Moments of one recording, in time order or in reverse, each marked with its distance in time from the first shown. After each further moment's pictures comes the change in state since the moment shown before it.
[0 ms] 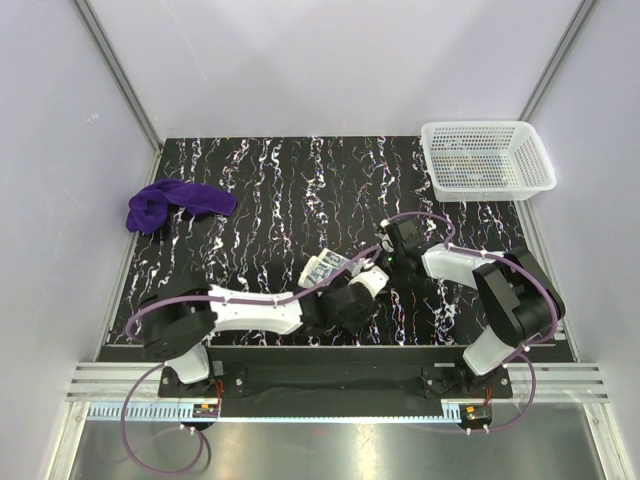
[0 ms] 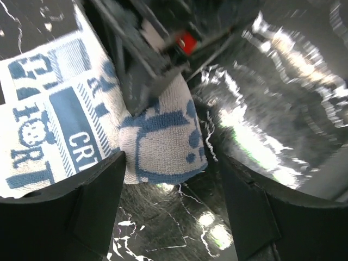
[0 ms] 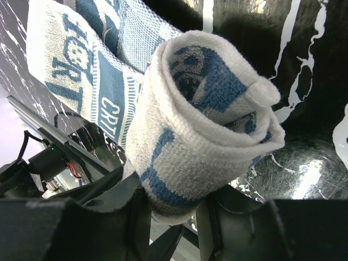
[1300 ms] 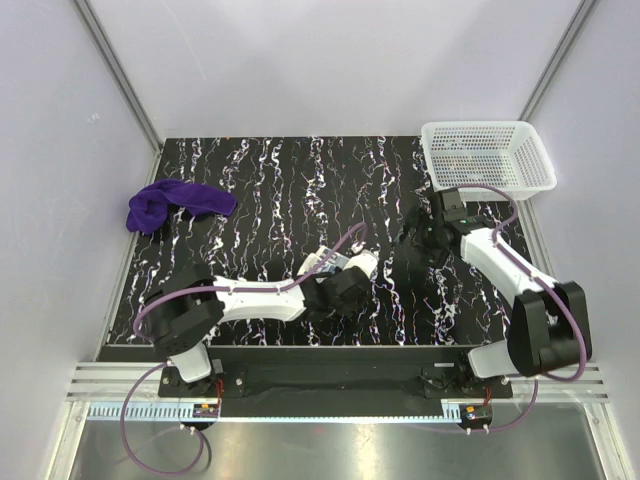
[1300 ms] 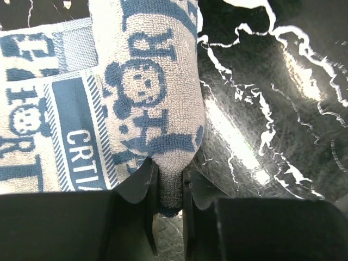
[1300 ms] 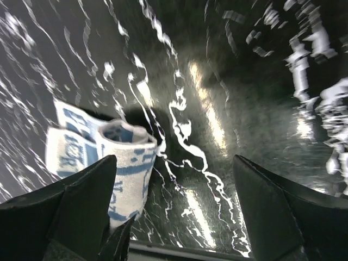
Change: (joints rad) left arm 0.084 0.072 0.066 -0.076 0.025 -0.122; right arm -0.228 -0.192 0.167 -0.349 0.361 0.010
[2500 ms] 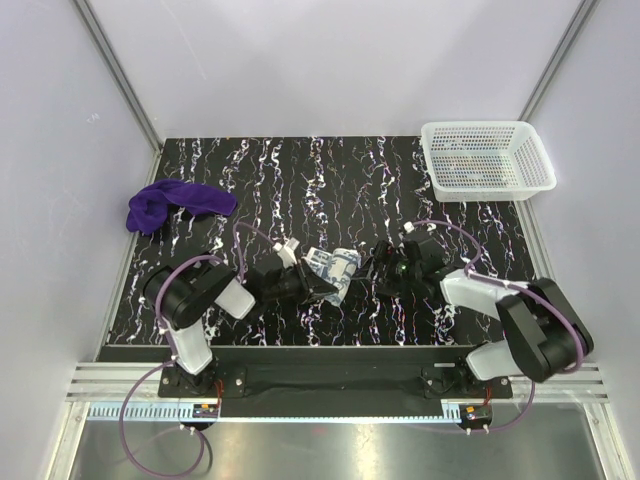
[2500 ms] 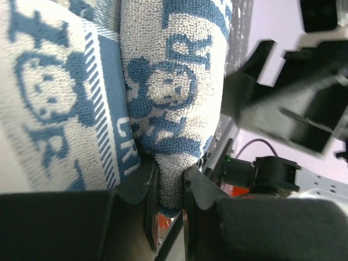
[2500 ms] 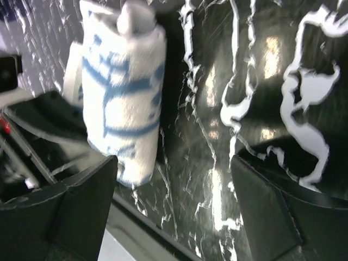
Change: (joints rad) left arm 0.518 0.083 -0.584 1.149 0.838 -0.790; right arm 0.207 -0.045 -0.416 0.633 -0.223 0.152
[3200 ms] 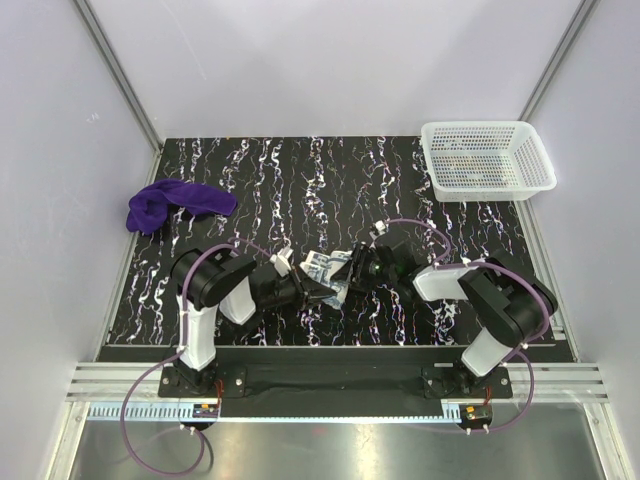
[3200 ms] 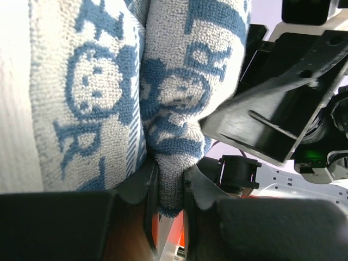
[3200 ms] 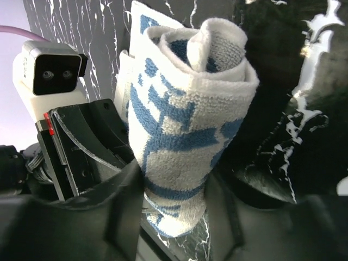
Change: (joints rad) left arm 0.015 0.208 -0.082 0.389 0.042 -0.233; right arm 0.165 0.257 0.068 0.313 0.028 0.092
